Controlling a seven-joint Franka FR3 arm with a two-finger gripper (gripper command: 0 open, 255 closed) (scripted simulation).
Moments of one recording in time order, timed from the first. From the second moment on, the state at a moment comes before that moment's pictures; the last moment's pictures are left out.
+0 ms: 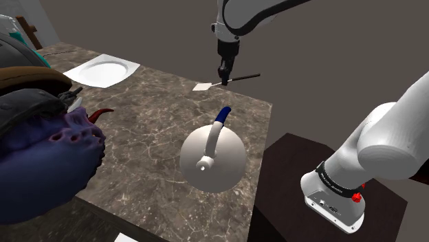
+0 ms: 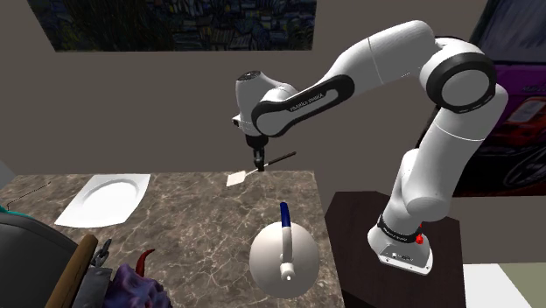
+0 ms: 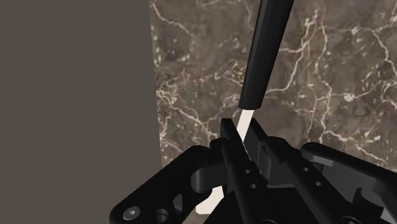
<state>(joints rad) 0.14 -0.05 0.07 -2.17 -0.02 2.05 -0.31</state>
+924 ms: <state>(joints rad) 0.22 0.20 0.14 -1.79 -0.04 1.92 -0.15</state>
